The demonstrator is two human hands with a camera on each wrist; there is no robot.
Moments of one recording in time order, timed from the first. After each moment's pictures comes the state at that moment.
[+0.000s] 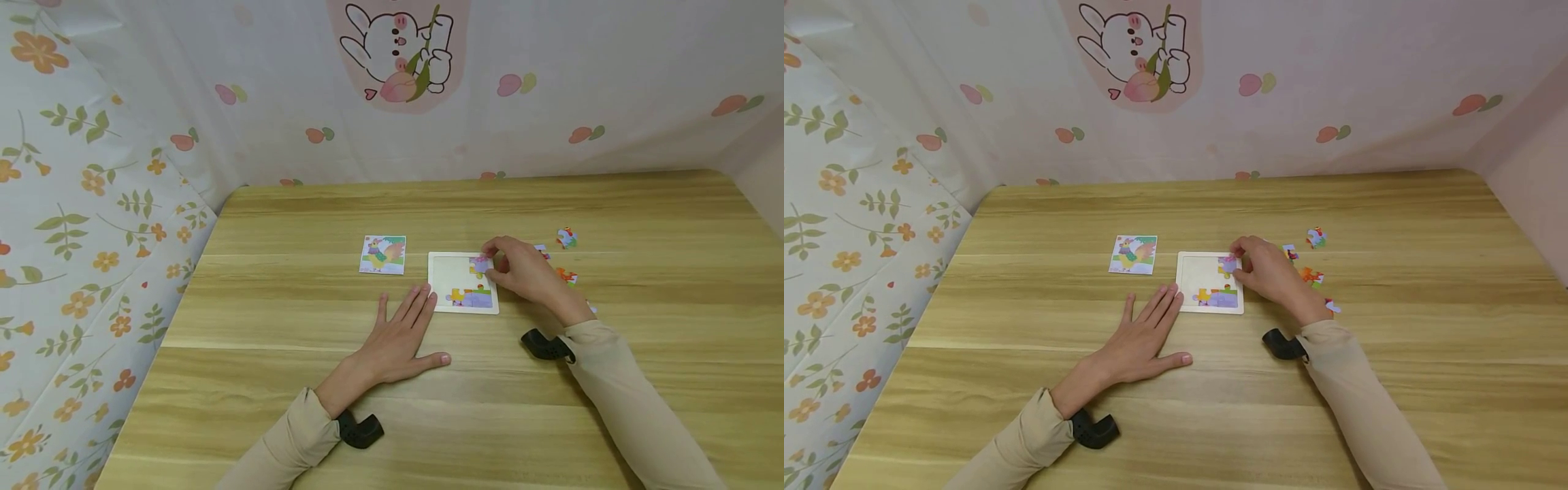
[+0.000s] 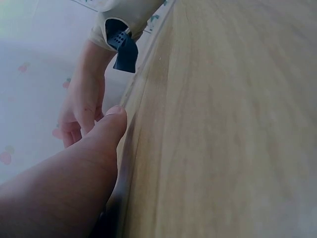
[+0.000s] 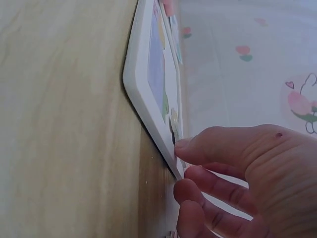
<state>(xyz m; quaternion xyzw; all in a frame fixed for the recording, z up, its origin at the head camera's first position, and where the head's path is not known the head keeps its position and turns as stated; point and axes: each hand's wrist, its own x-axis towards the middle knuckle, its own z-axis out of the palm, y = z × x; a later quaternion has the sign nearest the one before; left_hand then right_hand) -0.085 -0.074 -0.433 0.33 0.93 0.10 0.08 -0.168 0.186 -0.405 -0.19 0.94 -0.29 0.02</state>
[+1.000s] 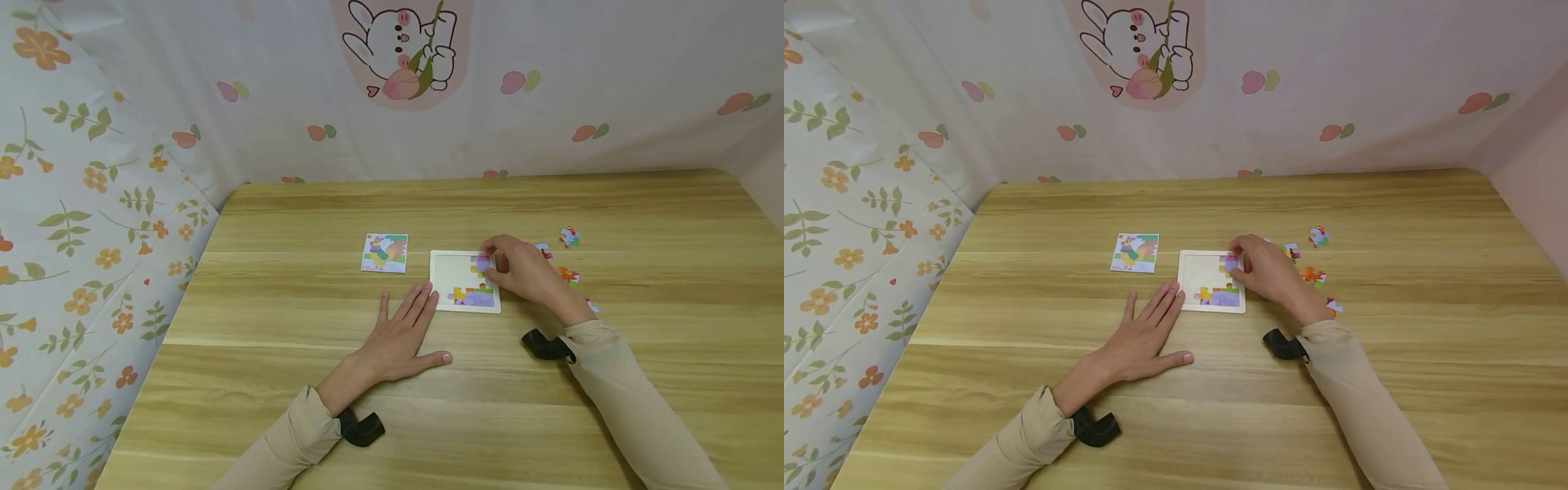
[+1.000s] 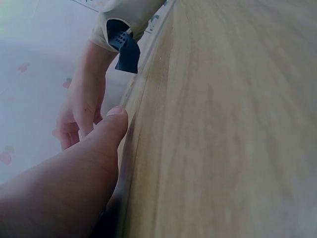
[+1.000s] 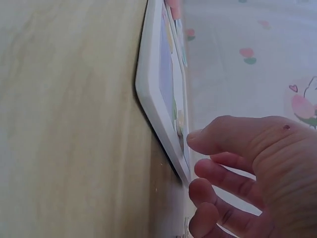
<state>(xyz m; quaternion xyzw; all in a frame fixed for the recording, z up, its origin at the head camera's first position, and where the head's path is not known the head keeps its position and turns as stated) -0.085 -0.075 -0.434 0.34 0.93 0.10 0.08 -0.166 0.183 -0.407 -0.22 0.93 -0.28 -0.01</state>
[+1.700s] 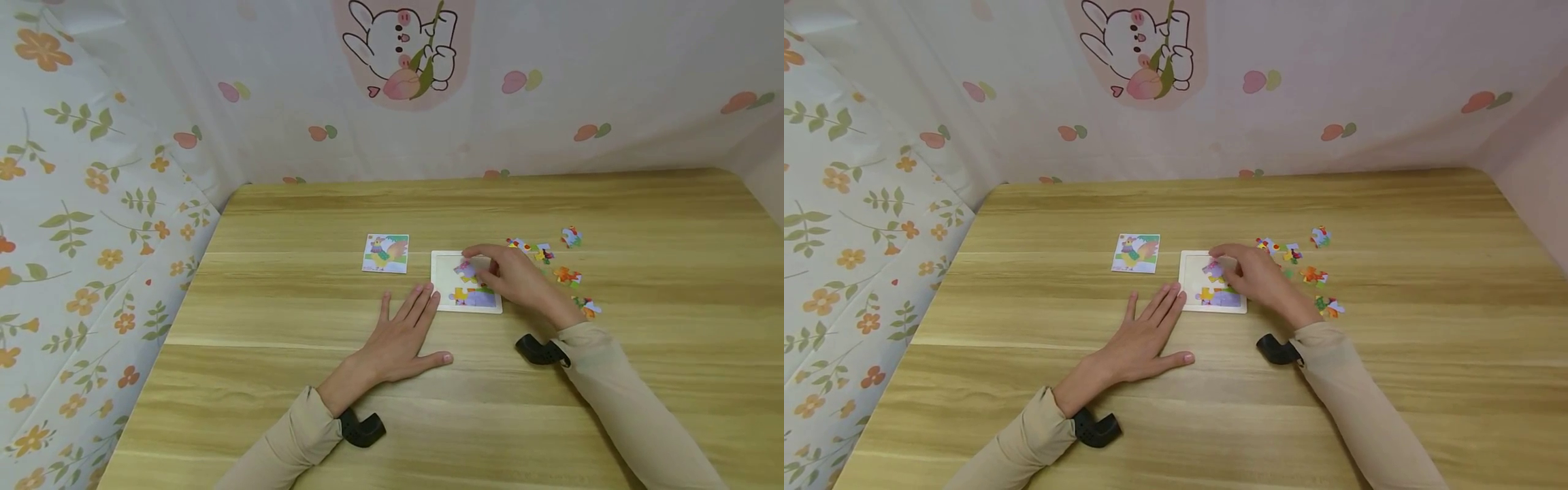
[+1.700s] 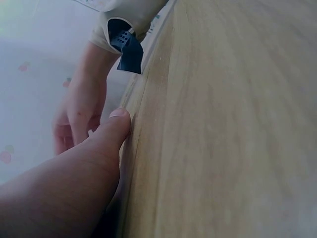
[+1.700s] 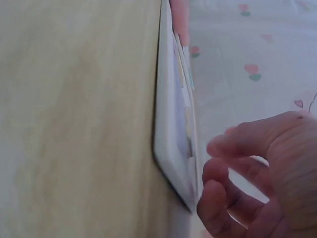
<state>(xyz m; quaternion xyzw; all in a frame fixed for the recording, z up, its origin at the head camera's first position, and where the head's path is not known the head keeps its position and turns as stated) -0.086 -0.075 -0.435 0.34 0.93 0.10 0.08 -0.166 0.171 -0.411 -0.26 0.91 -0.32 0.00</state>
